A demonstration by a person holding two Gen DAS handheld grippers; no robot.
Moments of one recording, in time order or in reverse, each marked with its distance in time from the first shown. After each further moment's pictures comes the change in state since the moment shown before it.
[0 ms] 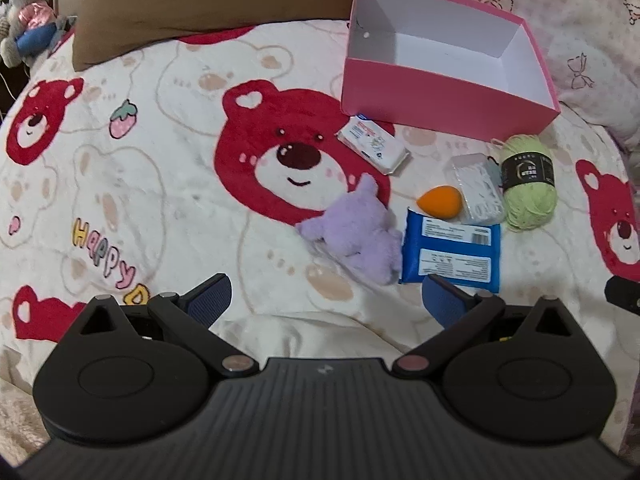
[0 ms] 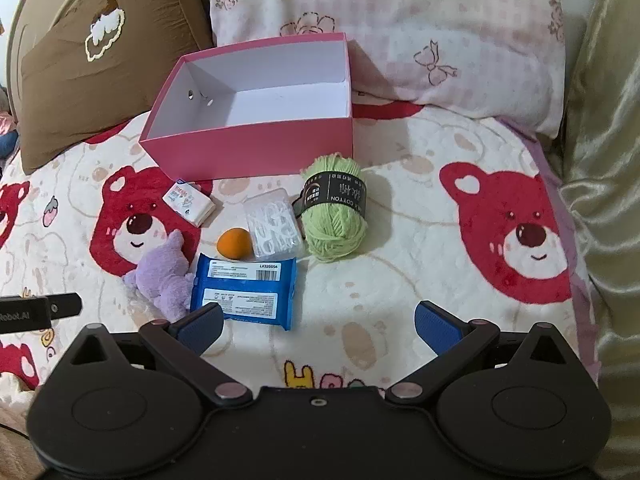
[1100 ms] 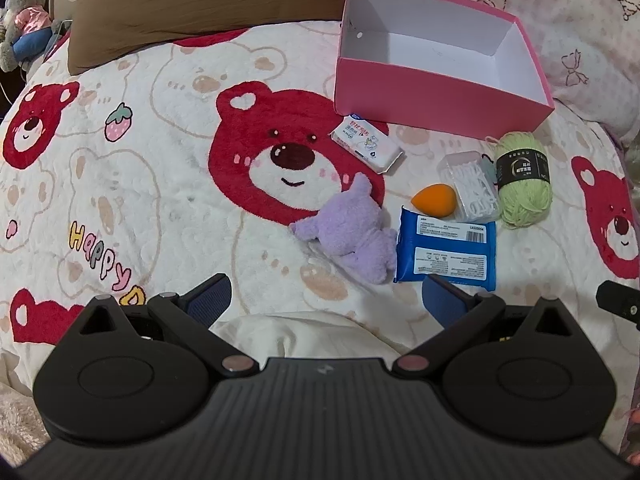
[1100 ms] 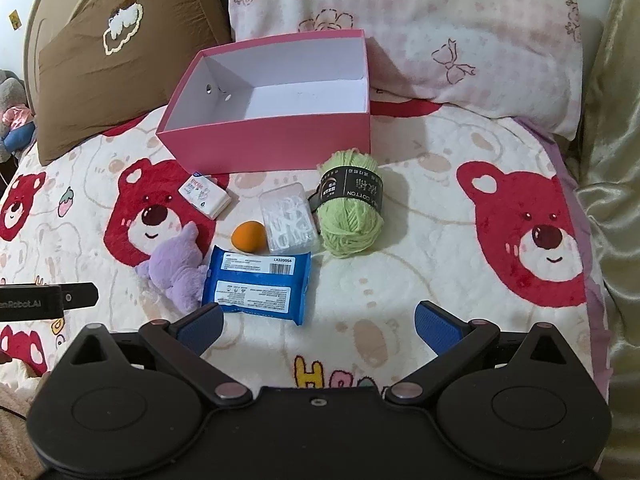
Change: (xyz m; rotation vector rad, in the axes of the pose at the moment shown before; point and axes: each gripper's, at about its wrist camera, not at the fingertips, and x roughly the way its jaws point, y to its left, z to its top) left arm -0.002 -0.003 -0.002 0.000 -0.004 -0.006; right arm 0.002 0.000 -0.004 -0.035 0.000 0.052
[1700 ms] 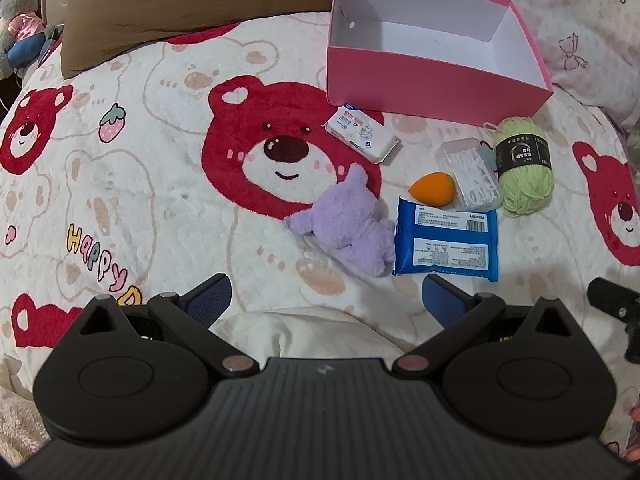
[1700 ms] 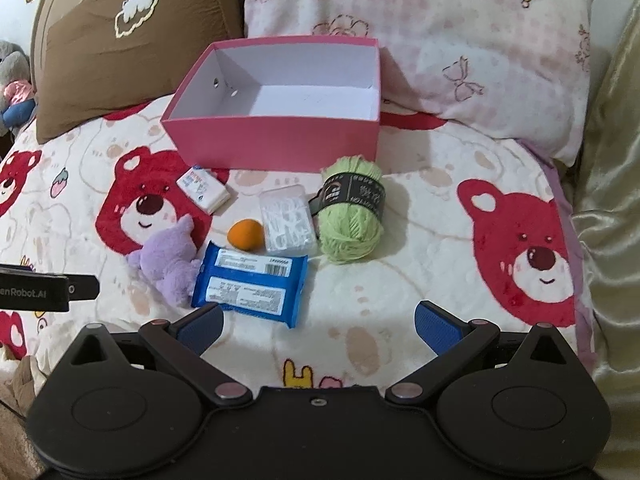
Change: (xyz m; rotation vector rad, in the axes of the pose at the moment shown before) left arm 0.011 -0.009 -0.004 0.049 0.014 0.014; right arm 0.005 0.015 -0.003 -0.085 -0.013 -0.041
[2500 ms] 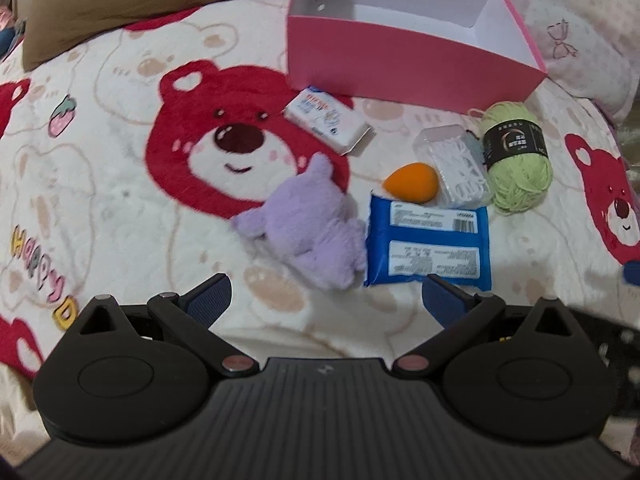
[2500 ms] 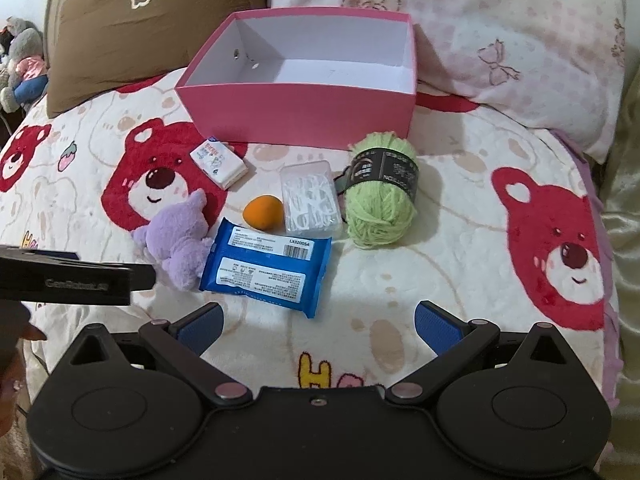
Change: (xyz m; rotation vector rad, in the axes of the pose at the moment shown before) left arm 0.058 -0.021 -0.010 0.012 -0.034 -0.084; right arm 0.032 0.014 -0.009 -0.053 0.039 0.058
